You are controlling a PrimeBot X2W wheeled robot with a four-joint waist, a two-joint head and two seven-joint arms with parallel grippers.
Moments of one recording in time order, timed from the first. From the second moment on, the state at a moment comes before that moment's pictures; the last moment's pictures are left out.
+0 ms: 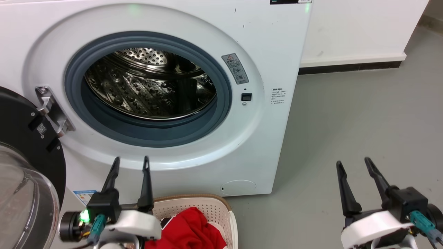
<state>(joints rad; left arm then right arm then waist) -0.07 0.08 -0.06 0.17 -0.10 0.03 -0.26 0.02 -0.05 0.00 0.02 0.05 0.13 -0.13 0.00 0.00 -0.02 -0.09</state>
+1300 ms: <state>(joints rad) 0.04 0.09 -0.05 0.11 -0.20 0.05 -0.19 0.06 -0.05 -0.01 0.04 0.15 0.13 -0.11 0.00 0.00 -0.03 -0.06</state>
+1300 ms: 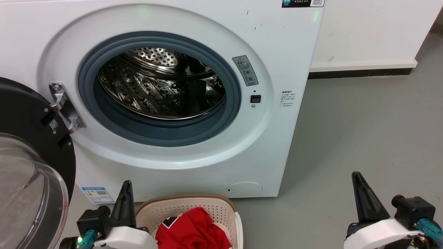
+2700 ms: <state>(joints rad) -0.02 0.07 0.02 0.17 -0.88 -0.03 -0.05 0.00 -0.07 -0.03 0.14 0.88 0.13 -0.03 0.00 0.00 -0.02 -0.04</state>
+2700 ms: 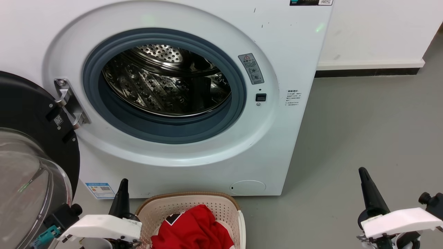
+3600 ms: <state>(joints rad) -0.05 0.06 0.06 0.20 -1.18 -0.07 0.02 -0.04 -0.07 -0.05 0.18 1.20 0.13 0.02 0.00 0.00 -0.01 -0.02</state>
